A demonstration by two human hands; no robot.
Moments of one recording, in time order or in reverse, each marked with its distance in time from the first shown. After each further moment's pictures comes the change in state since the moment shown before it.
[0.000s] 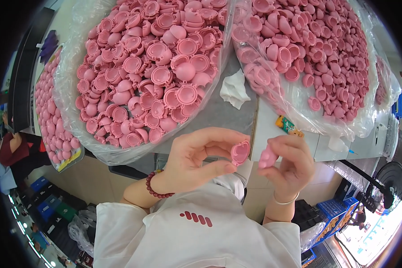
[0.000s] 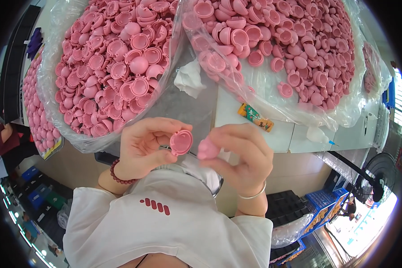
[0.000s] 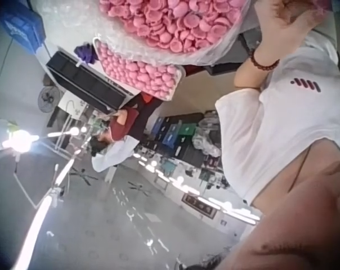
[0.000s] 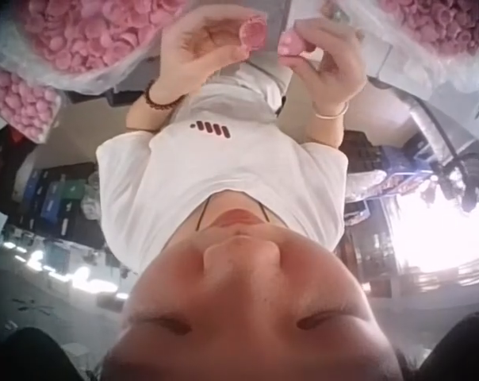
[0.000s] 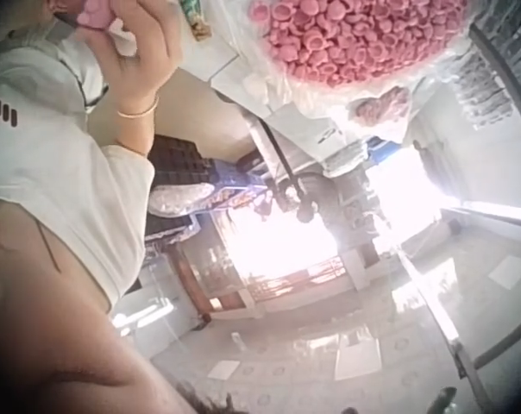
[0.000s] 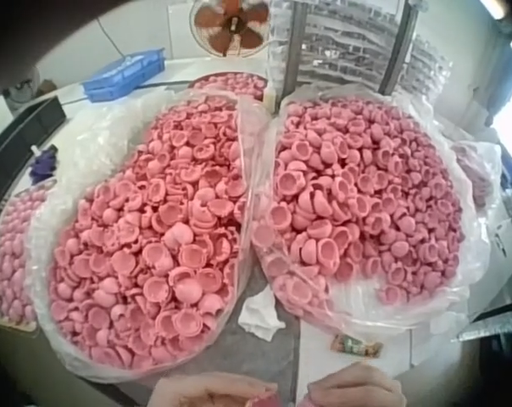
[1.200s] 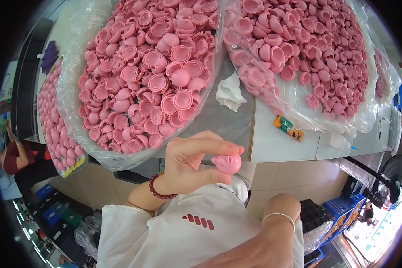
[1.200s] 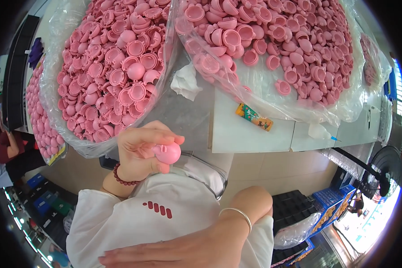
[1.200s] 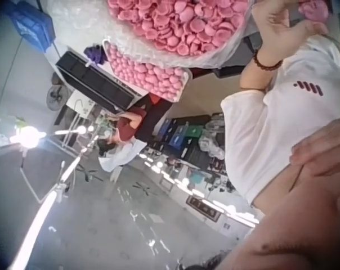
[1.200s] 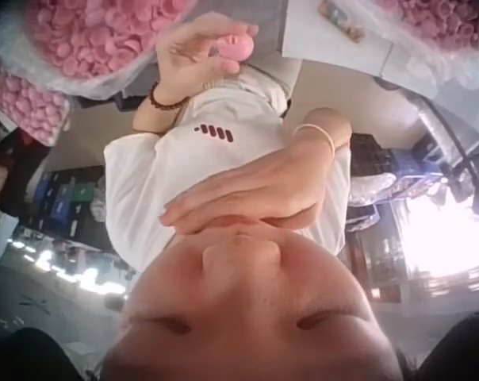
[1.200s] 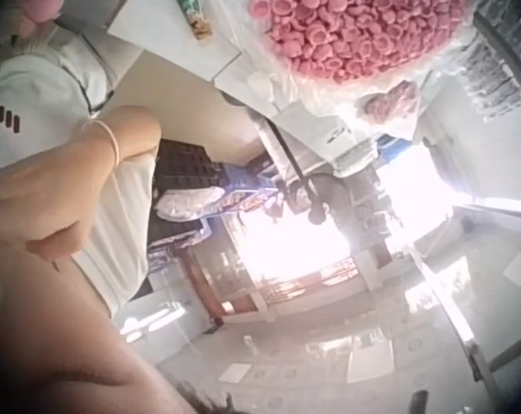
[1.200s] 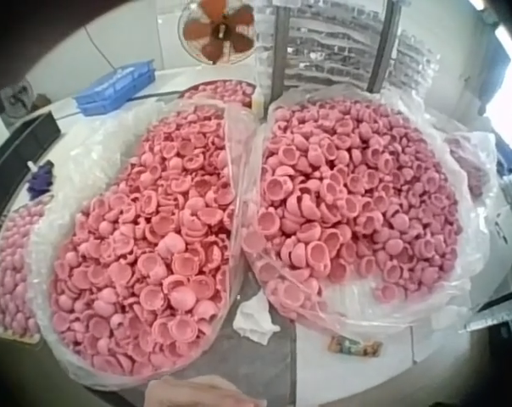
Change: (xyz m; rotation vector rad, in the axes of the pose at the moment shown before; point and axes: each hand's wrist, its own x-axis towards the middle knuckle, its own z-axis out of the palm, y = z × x) left_hand 0.000 0.001 -0.004 0.179 -0.015 0.157; right_hand 0.014 -0.103 0.033 1.309 -0.464 -0.091
